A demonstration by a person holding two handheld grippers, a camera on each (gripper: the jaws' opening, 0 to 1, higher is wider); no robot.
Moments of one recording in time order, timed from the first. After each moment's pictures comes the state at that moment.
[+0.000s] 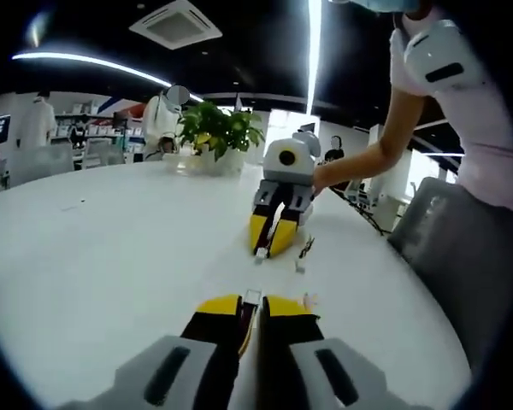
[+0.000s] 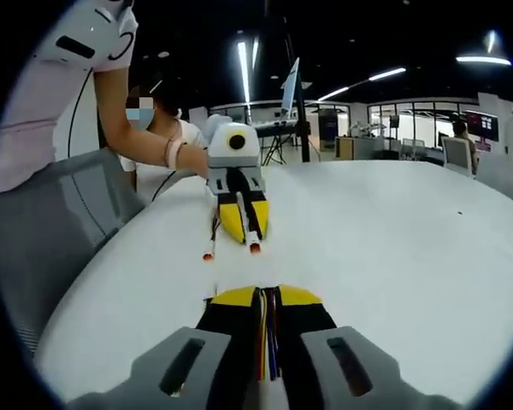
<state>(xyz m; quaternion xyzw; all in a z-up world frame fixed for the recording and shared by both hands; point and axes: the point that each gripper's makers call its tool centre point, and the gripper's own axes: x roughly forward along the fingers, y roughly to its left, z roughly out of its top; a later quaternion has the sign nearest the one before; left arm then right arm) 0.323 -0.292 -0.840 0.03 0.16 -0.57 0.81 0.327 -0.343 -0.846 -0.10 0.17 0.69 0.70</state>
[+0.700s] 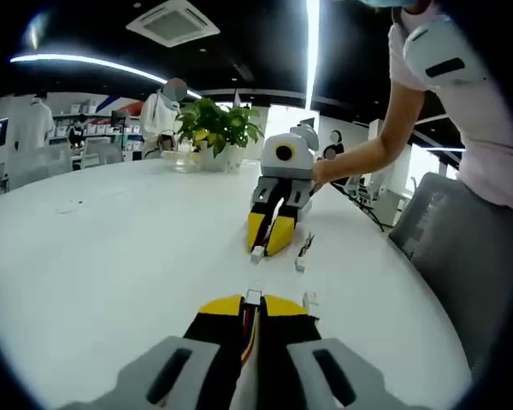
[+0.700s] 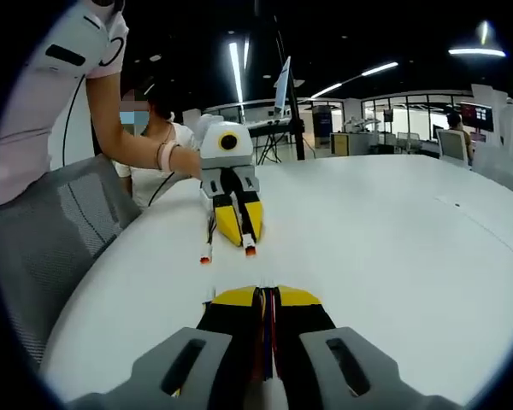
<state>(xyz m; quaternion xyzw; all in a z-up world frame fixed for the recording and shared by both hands) 0.320 -0.287 -0.841 0.06 0.17 -0.57 0.80 0.331 -0.343 -0.845 -0.09 0.19 0.68 0.70</state>
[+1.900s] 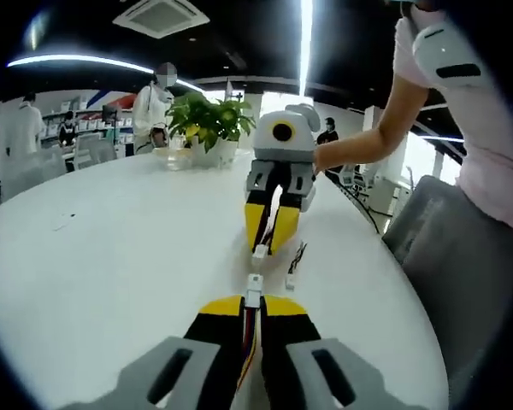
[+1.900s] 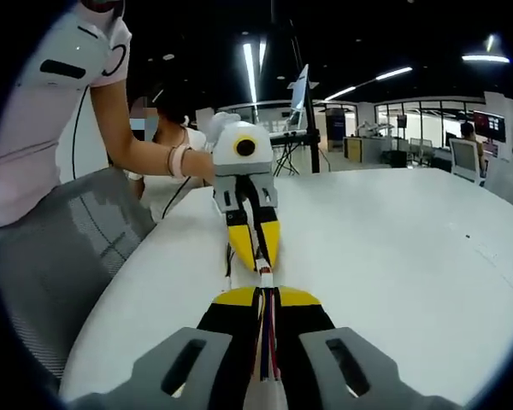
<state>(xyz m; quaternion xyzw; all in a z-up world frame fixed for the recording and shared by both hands) 0.317 -0.301 -0.816 0.07 0.19 -0.59 0.78 0.316 -0.324 -0.807 -0.09 0.17 0.71 0.68</state>
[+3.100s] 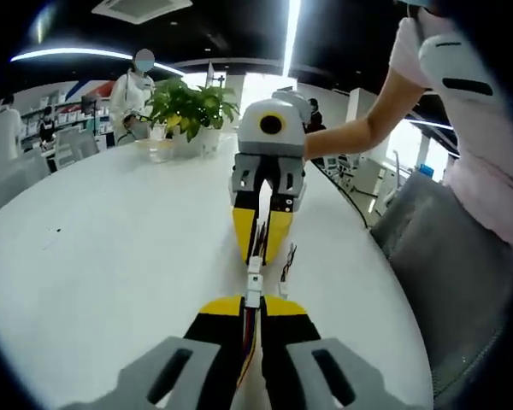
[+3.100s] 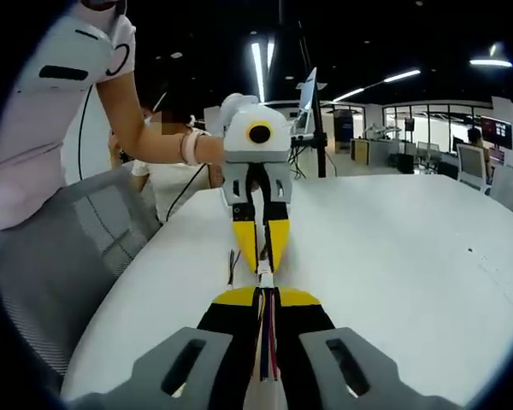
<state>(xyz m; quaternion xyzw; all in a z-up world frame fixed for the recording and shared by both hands) 0.320 -0.308 -0.799 0.11 0.23 -0.61 0.75 0.314 -0.320 -0.795 -0.10 0.16 0.72 0.66</state>
